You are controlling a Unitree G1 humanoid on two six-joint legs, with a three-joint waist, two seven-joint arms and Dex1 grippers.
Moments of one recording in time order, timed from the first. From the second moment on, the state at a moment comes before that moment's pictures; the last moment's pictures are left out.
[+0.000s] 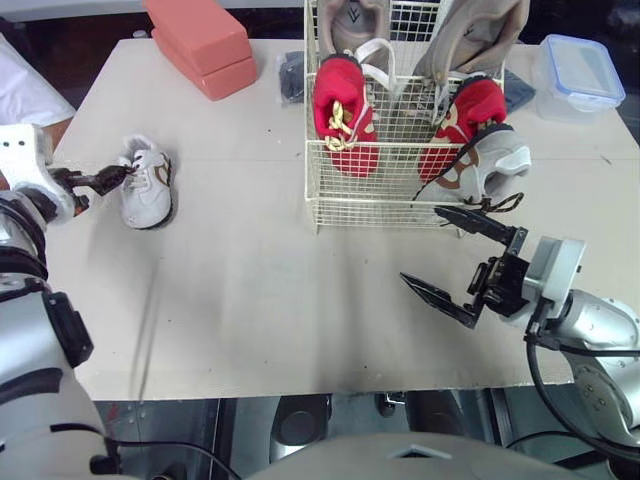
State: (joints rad) left arm -0.94 1.00 0.24 1.26 -0.16 0.26 -0.73; right arm 0.10 -0.54 -0.01 -0.72 0.50 0.15 0.73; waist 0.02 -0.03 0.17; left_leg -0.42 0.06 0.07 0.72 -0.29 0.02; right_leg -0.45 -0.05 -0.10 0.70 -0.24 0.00
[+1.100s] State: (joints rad) left arm -0.93 0.96 0.39 1.31 -0.17 0.07 -0.79; right arm 0.03 -0.53 -0.01 -0.67 0.51 0.11 0.74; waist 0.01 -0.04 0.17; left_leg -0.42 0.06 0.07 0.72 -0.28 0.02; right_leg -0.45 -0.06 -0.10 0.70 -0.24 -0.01
